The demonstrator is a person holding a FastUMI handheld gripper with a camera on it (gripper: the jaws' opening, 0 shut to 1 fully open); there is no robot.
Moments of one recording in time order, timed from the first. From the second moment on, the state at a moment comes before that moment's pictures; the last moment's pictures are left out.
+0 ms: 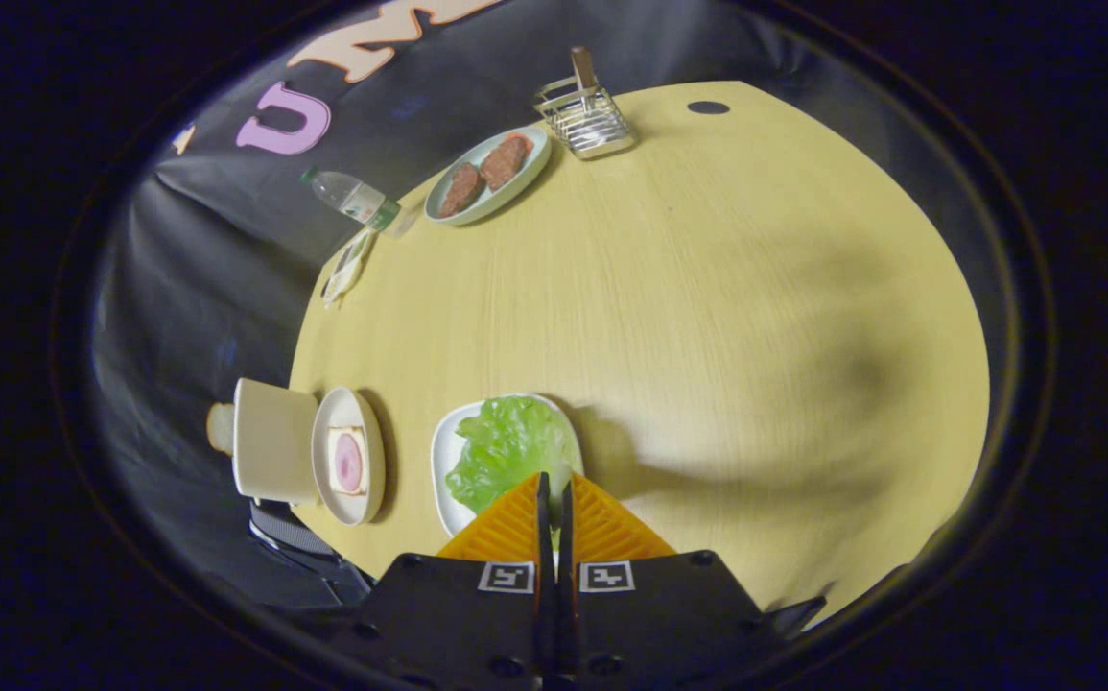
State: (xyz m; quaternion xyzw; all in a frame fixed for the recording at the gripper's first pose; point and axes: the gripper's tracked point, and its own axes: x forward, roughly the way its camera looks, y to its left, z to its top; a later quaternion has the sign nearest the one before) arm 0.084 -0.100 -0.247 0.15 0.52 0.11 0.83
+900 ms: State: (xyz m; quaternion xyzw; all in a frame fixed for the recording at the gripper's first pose) arm 0.056 0.050 -0.126 0.28 0.44 0.24 0.82
